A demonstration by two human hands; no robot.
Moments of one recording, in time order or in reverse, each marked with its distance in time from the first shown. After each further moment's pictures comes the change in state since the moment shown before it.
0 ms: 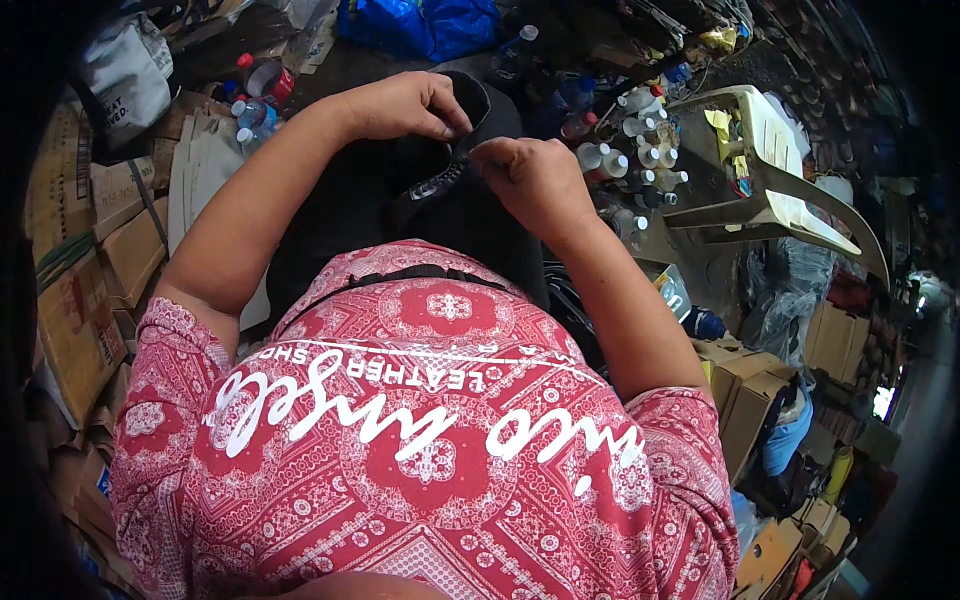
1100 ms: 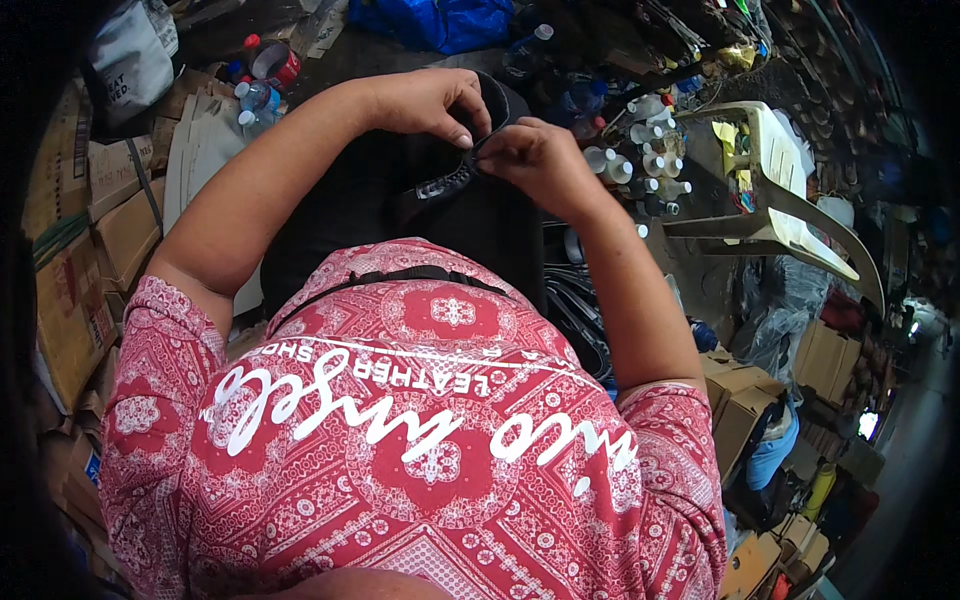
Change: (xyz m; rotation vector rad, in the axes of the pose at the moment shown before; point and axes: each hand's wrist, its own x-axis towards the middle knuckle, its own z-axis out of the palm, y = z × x) left_hand 0.016 -0.001 0.003 -0.030 -0.091 0.004; right_hand 0.024 0.031 -0.003 0.228 -0.164 -0.066
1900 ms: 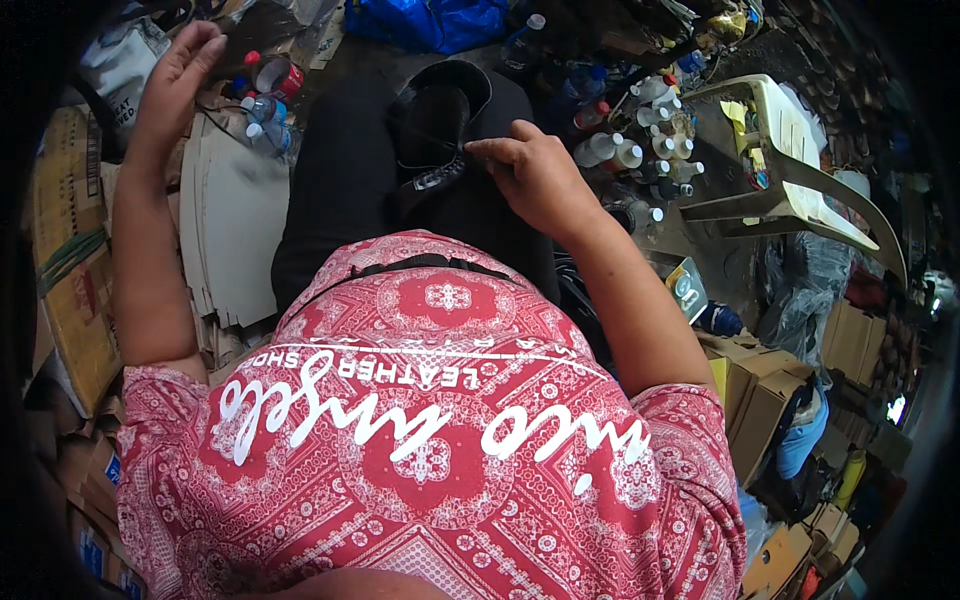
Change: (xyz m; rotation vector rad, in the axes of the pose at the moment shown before) left_hand -0.179 -0.003 -0.097 -0.048 0.889 -0.171; right_hand -0.029 -0.008 0.013 -0.198 0.092 -0.024
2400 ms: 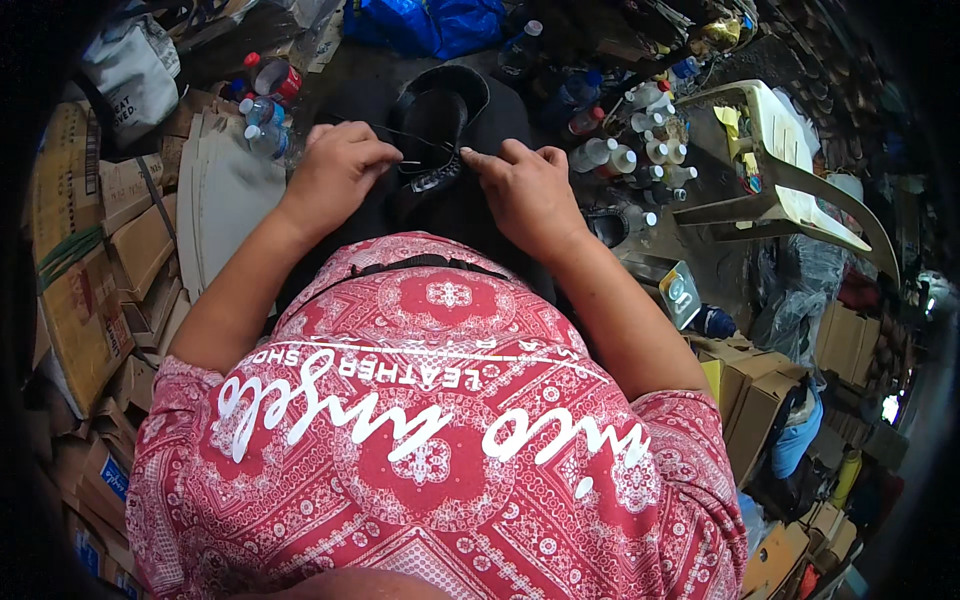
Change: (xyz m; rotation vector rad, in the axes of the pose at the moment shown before) left_hand -0.077 0.021 0.168 0.322 -0.120 0.287; right_hand -0.014 -0.005 0.012 -0.345 0.061 -0.077
